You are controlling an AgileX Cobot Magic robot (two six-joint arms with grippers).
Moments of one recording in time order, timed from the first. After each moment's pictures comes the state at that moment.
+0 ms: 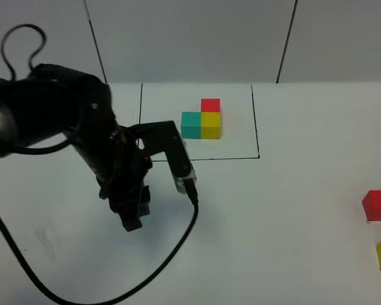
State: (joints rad) left arm -0.57 1.81 -1.29 -0.07 0.87 0.79; right arm 0.14 -0.01 -0.50 0.25 1.07 -0.11
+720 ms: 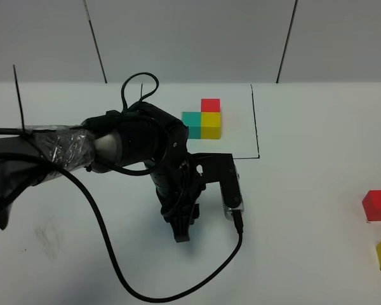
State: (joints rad) left arm -0.69 2.11 -1.43 -0.03 0.70 0.82; right arm 0.14 -0.01 -0.50 0.25 1.07 -0.11
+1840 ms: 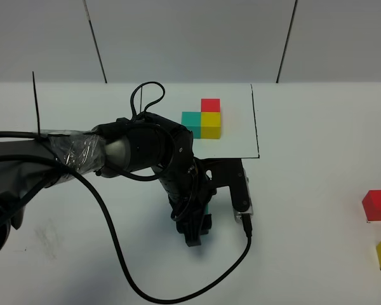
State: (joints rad) left arm -0.70 2.14 -1.44 -0.14 0.63 0.90; right arm 0.14 -0.01 -0.50 0.25 1.07 -0.11
